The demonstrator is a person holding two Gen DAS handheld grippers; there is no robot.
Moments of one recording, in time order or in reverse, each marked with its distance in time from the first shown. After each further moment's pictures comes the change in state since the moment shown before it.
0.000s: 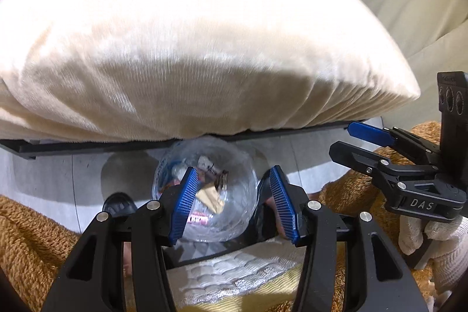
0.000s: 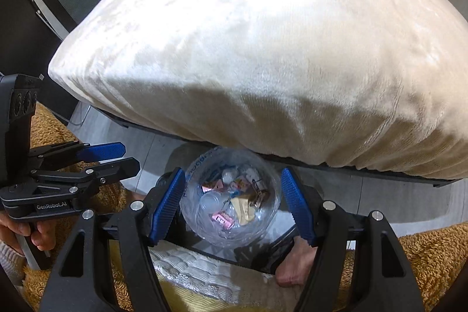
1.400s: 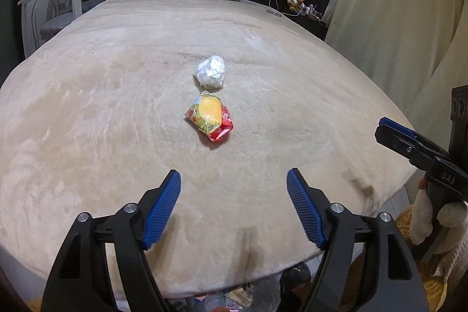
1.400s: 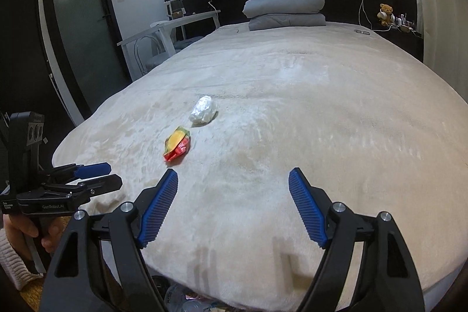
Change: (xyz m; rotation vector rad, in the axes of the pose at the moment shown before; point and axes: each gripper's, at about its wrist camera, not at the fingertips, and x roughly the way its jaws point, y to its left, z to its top) left arm -0.065 0.006 0.149 0.098 -0.358 0.077; right arm -0.075 -0.045 0.143 -0.042 -0.472 -0.001
